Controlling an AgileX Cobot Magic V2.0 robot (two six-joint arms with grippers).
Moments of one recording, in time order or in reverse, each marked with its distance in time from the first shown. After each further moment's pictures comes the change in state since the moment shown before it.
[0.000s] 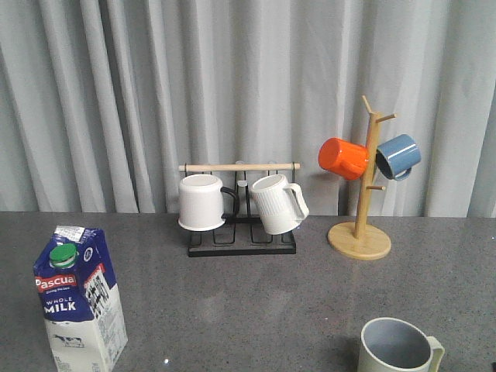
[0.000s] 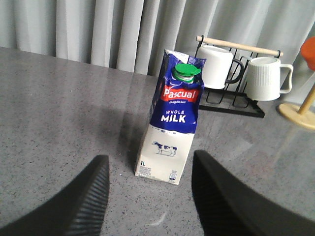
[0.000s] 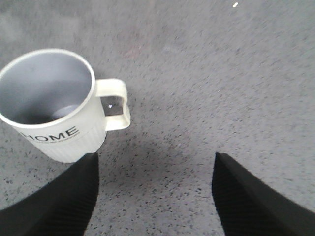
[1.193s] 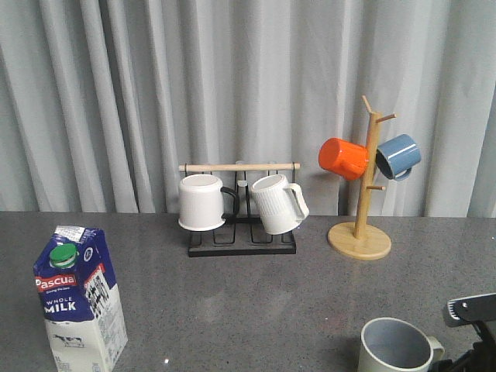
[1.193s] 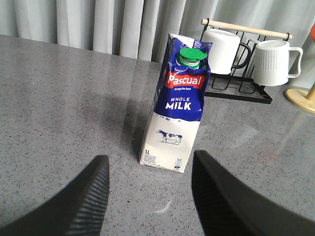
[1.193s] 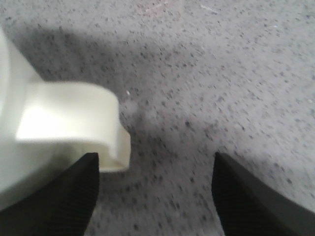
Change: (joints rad) left arm 0.000 0.022 -0.001 0.004 0.023 0.011; right arm 0.000 0.534 -0.004 0.571 -0.332 -0.656
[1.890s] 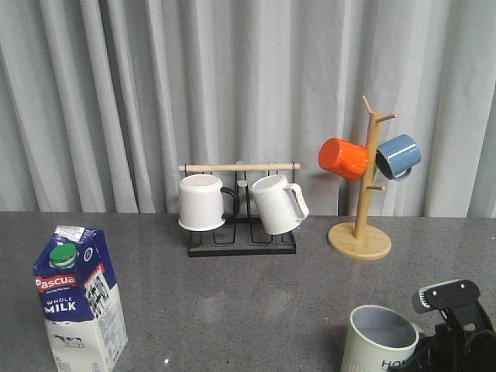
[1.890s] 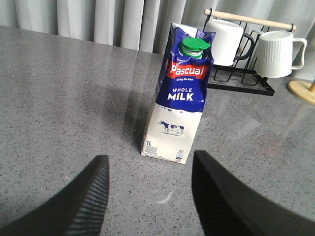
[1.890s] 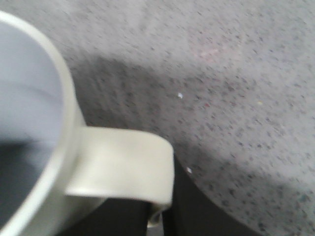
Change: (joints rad) left arm 0.000 0.000 0.000 0.000 0.033 0.000; right arm 0.000 0.154 -0.079 0.787 0.122 -0.846
